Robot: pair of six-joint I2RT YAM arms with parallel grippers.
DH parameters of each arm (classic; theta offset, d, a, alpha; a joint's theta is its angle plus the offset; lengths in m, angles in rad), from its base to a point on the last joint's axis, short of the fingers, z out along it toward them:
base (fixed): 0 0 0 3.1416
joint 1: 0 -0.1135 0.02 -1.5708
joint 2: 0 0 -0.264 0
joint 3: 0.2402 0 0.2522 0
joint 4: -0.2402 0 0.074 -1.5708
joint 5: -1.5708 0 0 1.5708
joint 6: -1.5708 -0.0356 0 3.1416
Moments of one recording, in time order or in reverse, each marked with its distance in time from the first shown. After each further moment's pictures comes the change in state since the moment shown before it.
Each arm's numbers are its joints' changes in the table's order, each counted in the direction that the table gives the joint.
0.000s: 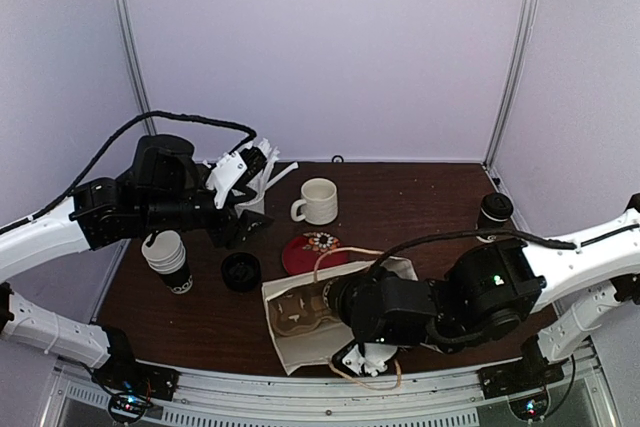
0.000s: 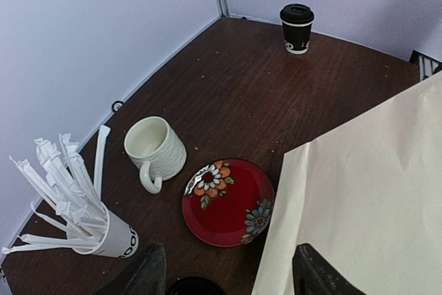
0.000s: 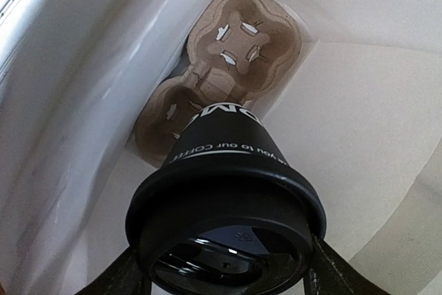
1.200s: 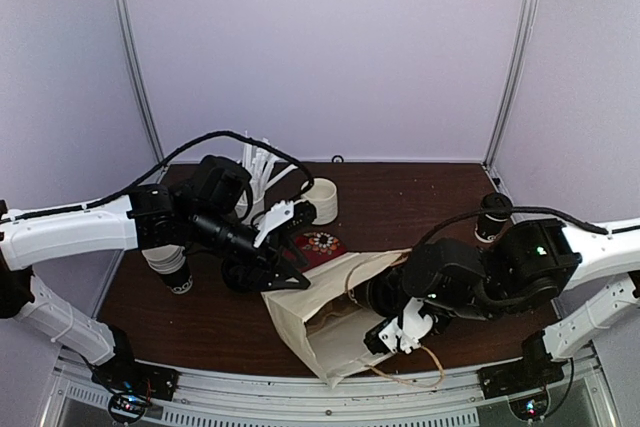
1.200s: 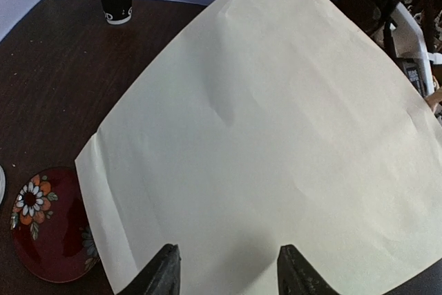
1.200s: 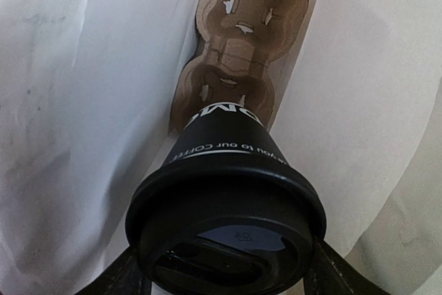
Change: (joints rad) left arm 0.045 -0.230 0.010 0.001 -0.586 -0.013; right arm 0.121 0.221 -0.159 0.023 0.134 -0.008
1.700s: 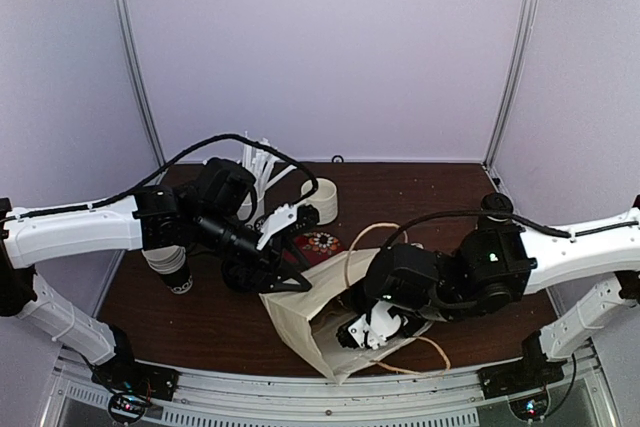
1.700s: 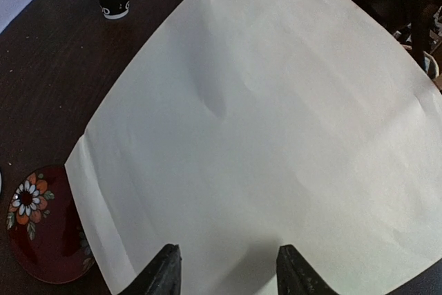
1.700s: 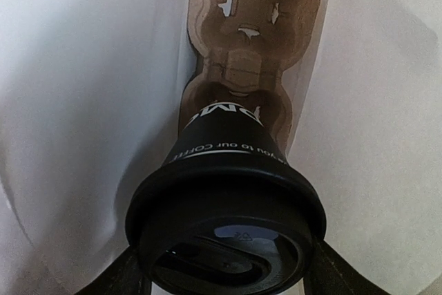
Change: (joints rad) left arm 0.002 -0.023 0.000 -0.001 -0.008 -0.014; right arm 0.046 -0.148 0.031 0.065 0.025 -0.106
